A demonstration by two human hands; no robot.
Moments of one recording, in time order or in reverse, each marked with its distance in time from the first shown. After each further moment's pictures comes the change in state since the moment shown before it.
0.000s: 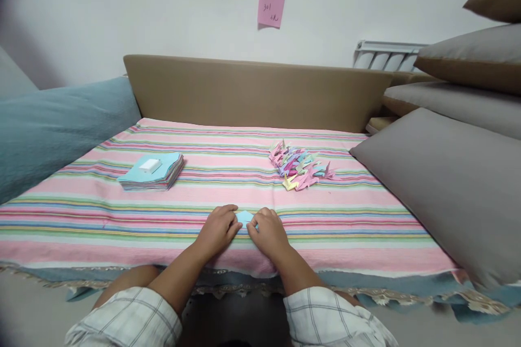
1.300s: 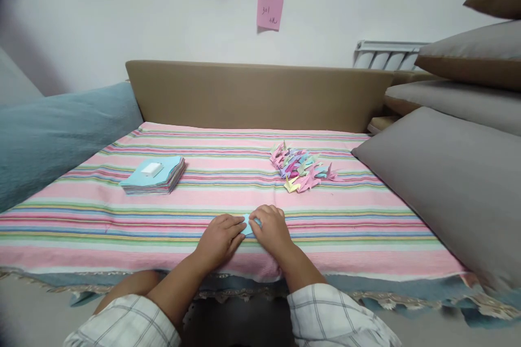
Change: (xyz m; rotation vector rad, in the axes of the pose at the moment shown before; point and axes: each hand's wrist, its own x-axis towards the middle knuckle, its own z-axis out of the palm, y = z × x) left_hand -0.012 0.000 -0.001 0.110 0.030 0.273; right_hand 0.008 -0.005 -0.014 0.033 0.033 -0.067
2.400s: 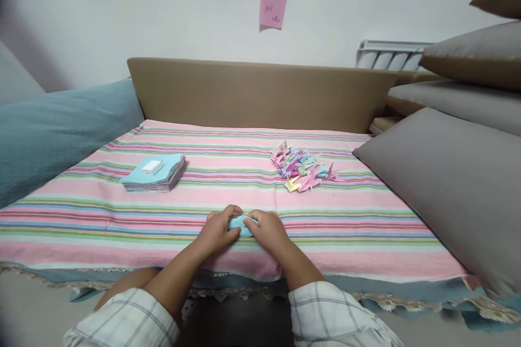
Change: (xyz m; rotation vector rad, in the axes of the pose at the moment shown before) left_hand 0.020 0.005 -0.021 -0.236 -0.149 -0.424; right_hand 0.007 -0.013 -0.010 0.206 -0.184 0.135
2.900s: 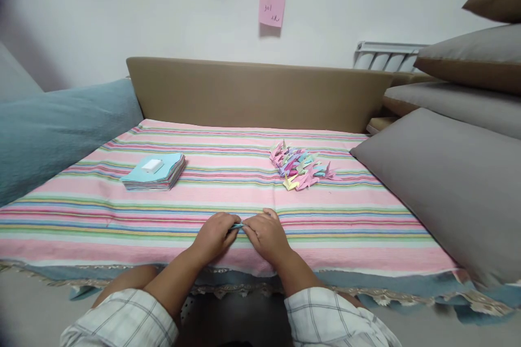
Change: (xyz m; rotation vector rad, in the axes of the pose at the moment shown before) left_hand -0.014 -0.017 0.013 0.159 0.078 0.326; right_hand -0.021 0.014 0.014 -0.189 0.142 -0.361
